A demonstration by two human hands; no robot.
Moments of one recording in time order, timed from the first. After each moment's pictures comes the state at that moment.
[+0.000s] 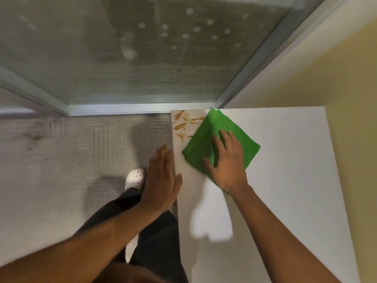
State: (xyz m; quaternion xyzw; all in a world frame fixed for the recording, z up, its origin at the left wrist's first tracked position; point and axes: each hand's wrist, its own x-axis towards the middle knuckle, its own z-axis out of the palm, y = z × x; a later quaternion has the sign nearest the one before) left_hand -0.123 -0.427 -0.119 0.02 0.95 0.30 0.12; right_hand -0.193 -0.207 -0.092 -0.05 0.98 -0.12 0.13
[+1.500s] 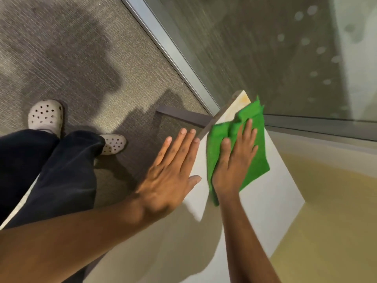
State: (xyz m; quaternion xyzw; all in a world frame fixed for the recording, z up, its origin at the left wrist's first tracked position) left_hand -0.088 -0.354 -0.168 -0.17 0.95 0.25 -0.02; right_hand -0.230 -0.245 -0.154 -0.20 0.97 -0.13 0.06
